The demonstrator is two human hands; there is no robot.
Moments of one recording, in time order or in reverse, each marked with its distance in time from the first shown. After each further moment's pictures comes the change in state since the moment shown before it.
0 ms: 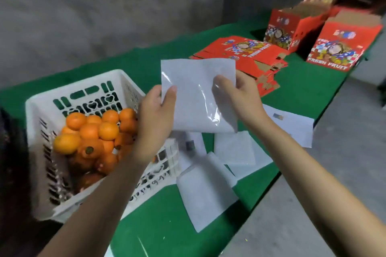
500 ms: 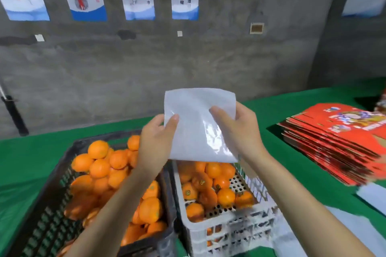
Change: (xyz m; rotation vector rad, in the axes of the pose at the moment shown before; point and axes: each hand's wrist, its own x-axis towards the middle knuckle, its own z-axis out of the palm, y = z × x) left_hand 0.003 0.043 -0.299 0.065 0.370 0.014; right_hand -0.017 -0.150 0.253 0.373 -0.281 -0.157
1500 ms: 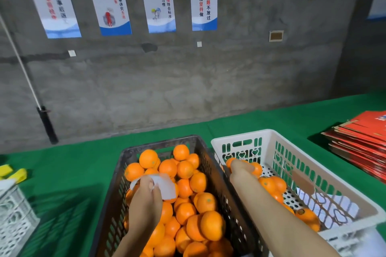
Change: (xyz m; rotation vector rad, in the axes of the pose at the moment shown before) left_hand -0.022 -0.185 -0.199 0.661 0.081 -0.138; right_hand -0.001 0.149 0.173 0.034 0.490 0.996
